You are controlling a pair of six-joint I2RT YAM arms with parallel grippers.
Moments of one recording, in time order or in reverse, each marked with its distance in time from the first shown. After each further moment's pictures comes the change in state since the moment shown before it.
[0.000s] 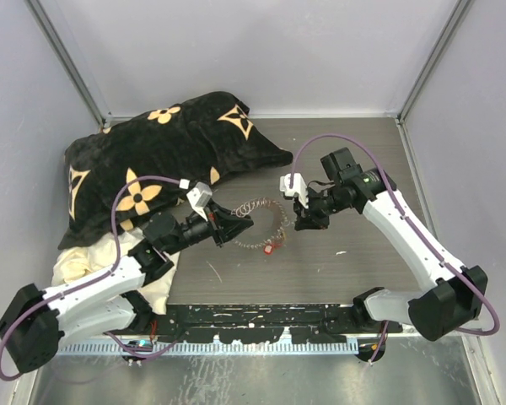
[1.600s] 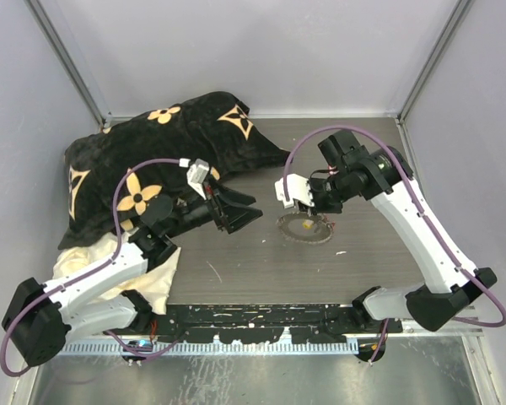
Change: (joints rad) left arm 0.035 0.080 0.131 0.079 0.114 -0.287; right arm 0.134 0.074 0.444 -0.378 0.351 -0.270
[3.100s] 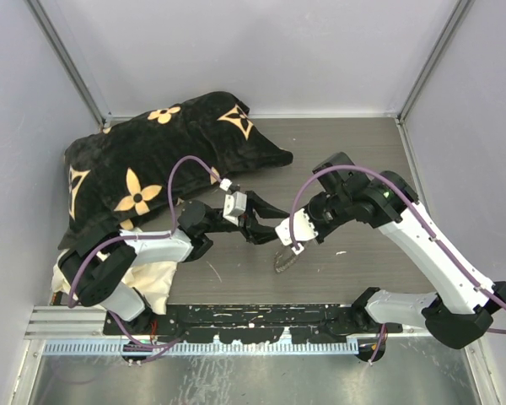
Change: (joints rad) left arm -0.104 0.523 0.069 0.653 0.314 0.456; right arm 0.168 -0.151 -0.138 0.060 0.061 -0.291
